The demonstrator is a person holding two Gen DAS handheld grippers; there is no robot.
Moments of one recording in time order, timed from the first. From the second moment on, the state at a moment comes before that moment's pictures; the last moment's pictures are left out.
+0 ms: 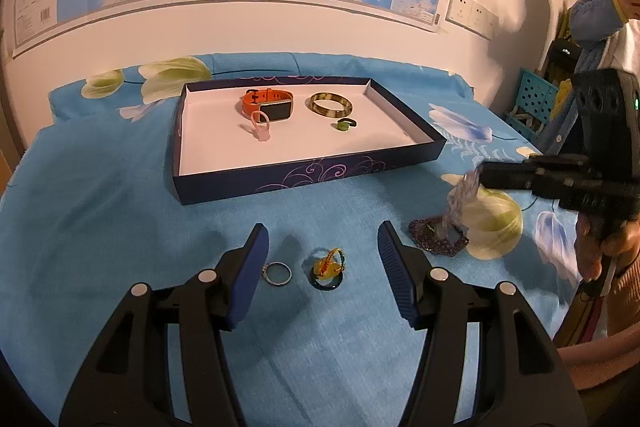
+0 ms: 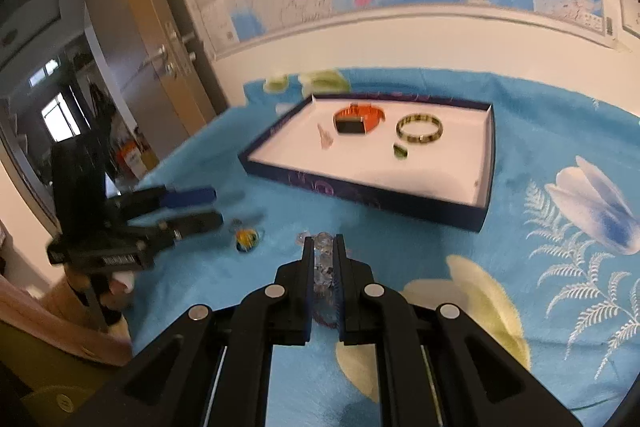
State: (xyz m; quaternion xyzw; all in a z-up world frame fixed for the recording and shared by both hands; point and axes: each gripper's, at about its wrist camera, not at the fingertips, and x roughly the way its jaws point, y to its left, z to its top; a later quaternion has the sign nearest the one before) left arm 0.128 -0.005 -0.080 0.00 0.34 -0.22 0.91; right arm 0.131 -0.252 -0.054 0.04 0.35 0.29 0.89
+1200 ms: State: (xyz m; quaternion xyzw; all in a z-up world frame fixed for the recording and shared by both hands) left arm 0.144 -0.025 -0.106 0.07 0.40 -0.25 0.88; right arm 0.159 -0.272 -0.082 0.08 0.36 0.24 0.90
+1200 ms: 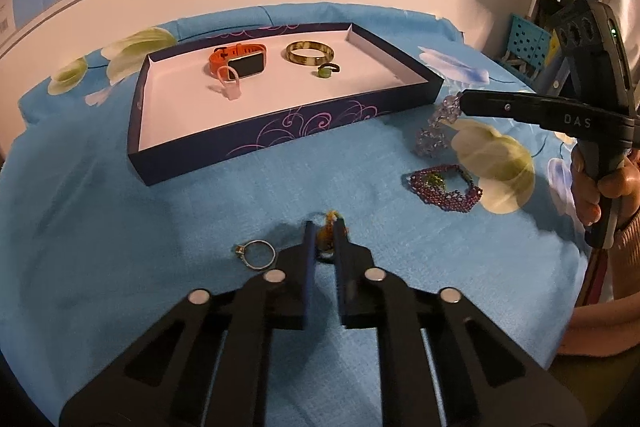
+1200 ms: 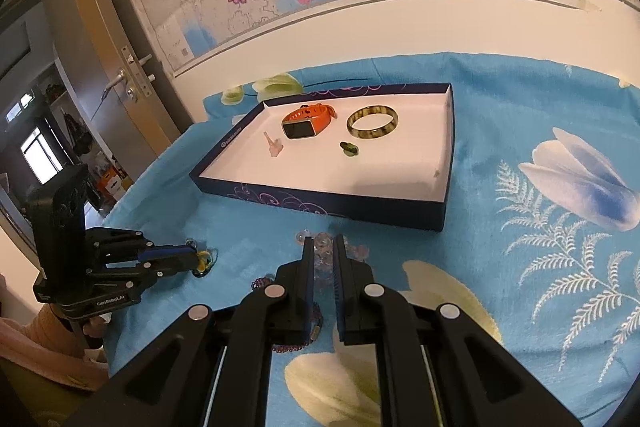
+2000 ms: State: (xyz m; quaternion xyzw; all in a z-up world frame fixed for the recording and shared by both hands) left arm 0.153 0.000 -0.079 -0.01 0.37 -0.26 0.89; right arm 0.156 -0.279 -0.057 0.10 0.33 0.26 0.90
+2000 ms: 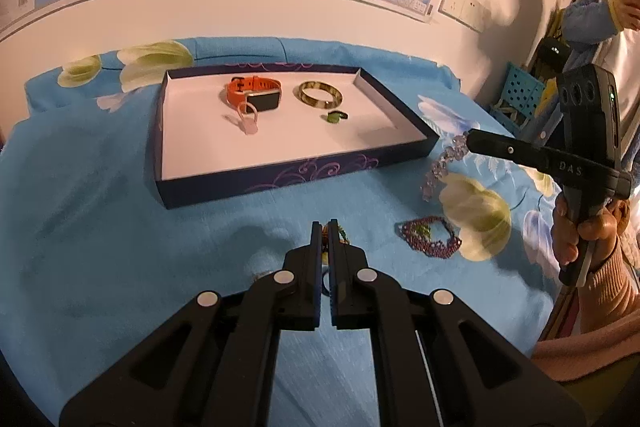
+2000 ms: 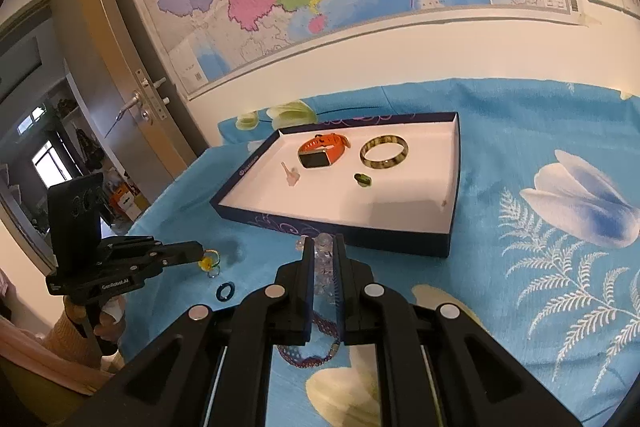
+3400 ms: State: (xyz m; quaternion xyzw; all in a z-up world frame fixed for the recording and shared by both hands) left arm 0.203 -0.001 -0.038 -0.01 0.33 -0.24 0.91; right arm 0.197 -0.254 -0.013 0.09 0.29 0.29 0.91
